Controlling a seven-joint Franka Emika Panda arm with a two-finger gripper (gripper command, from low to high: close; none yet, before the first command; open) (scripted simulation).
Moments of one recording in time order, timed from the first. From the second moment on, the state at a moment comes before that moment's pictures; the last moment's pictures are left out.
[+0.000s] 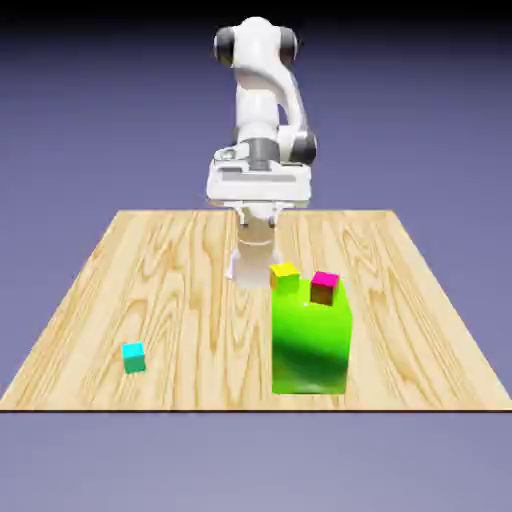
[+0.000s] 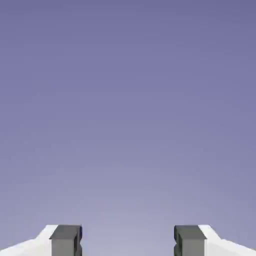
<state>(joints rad) 0.00 -0.54 0.00 -2.80 -0.05 3.01 0.74</state>
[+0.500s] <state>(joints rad) -0.19 -0.24 0.03 -2.66 -0.70 2.74 0.68</state>
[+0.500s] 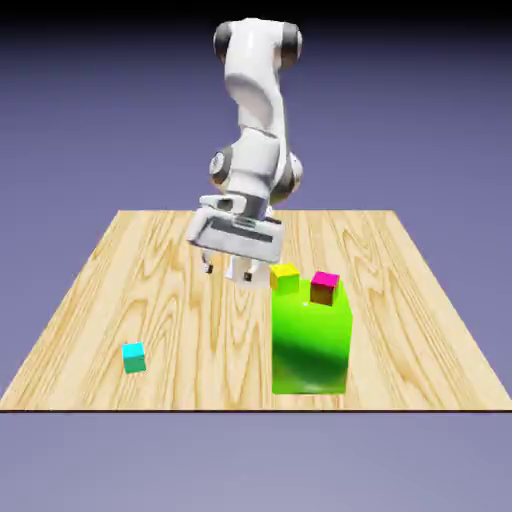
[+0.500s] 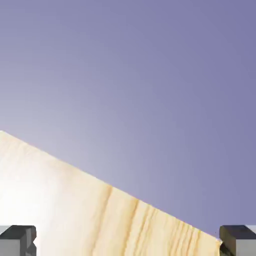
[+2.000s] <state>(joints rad) -0.45 0.37 0.11 -2.55 -2.06 2.17 0.53</state>
